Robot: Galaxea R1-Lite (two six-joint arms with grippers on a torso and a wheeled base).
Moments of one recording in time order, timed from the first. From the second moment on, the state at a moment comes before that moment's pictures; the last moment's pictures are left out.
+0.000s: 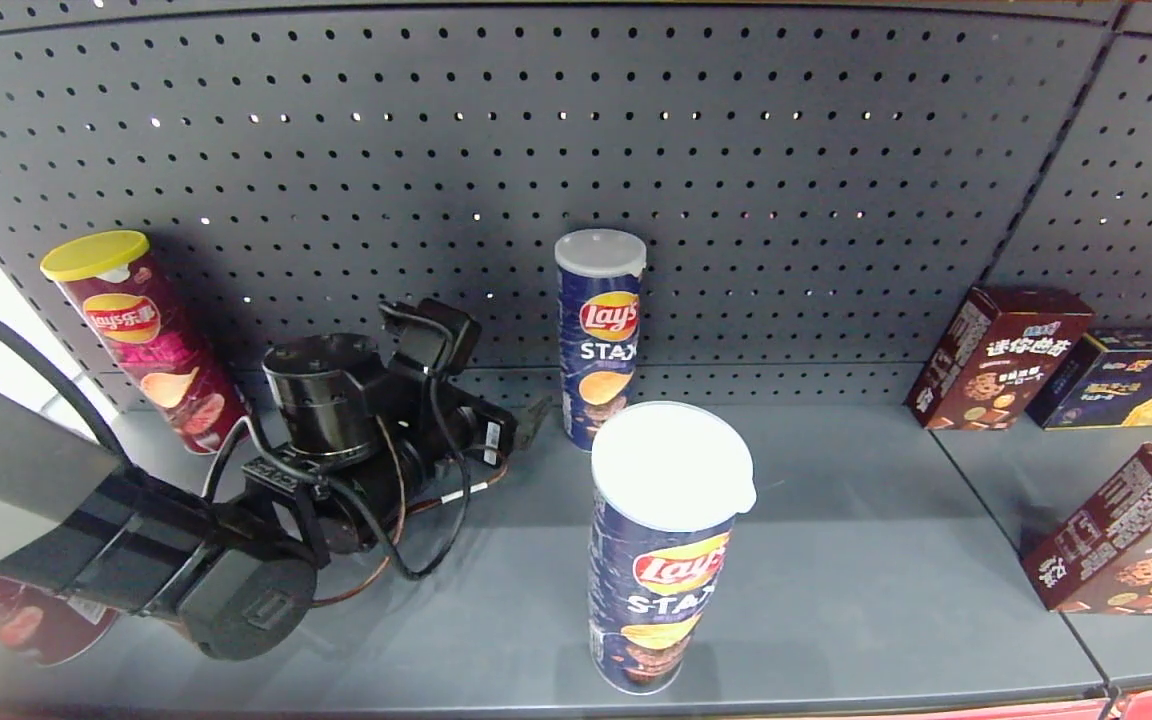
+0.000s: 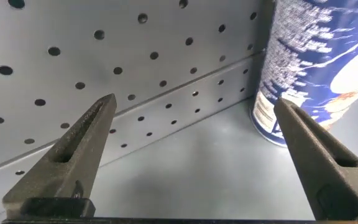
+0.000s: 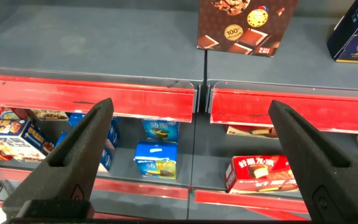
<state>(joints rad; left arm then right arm) -0.45 1.94 -0.78 -1.11 0.08 0.18 0.10 0.09 0.00 0.00 0.01 -0.01</state>
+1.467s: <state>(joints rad) -0.49 1.78 -0.69 -1.09 0.09 0.18 0.10 0.09 0.00 0.00 0.01 -0.01</state>
